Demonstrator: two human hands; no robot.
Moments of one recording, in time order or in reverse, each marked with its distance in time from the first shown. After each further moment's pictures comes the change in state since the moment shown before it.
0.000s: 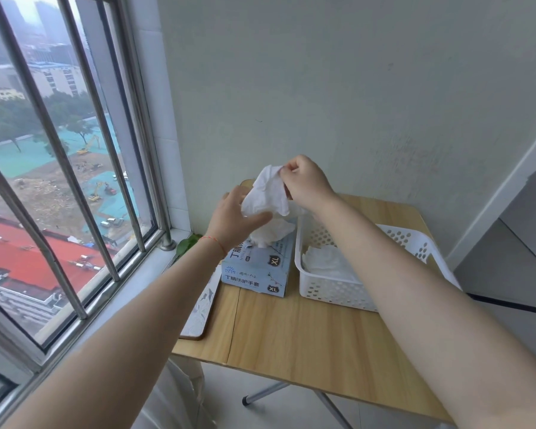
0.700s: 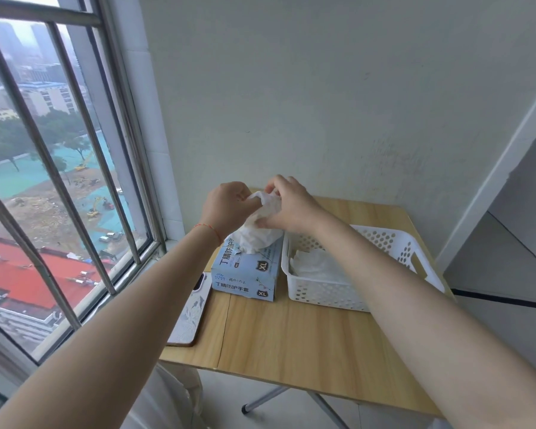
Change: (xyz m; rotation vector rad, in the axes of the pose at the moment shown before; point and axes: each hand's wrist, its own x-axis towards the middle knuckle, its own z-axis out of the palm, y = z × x) left_hand 0.014 0.050 -0.009 0.139 0.065 0.046; right_hand -0.022 0.020 -0.016 -0.381 -0.192 -0.191
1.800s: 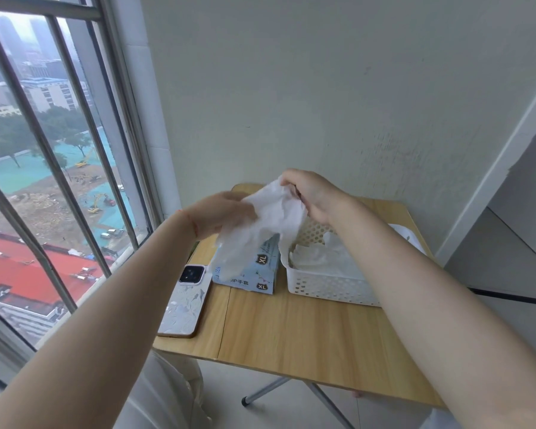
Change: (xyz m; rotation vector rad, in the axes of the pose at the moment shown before) left_hand -0.009 -0.005 -0.030 -0.437 -0.674 -0.276; right_hand -0.003 -0.001 -0.026 0.797 -0.097 0.398
